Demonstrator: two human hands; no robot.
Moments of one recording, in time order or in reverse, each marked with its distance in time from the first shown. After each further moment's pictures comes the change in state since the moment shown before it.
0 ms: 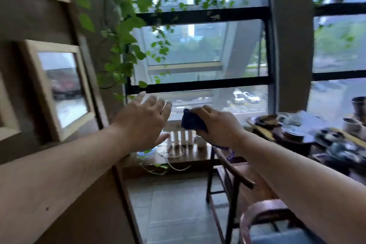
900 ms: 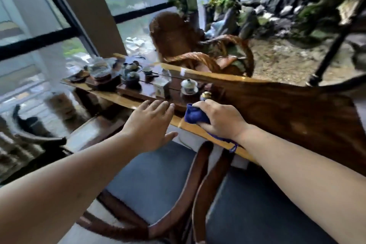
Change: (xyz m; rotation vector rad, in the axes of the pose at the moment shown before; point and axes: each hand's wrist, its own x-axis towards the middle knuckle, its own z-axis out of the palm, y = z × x) left_hand 0.032 0.524 -0.269 -0.602 0.347 0.797; right_hand -0.630 0.061 -0.248 -0.304 -0.189 0.891
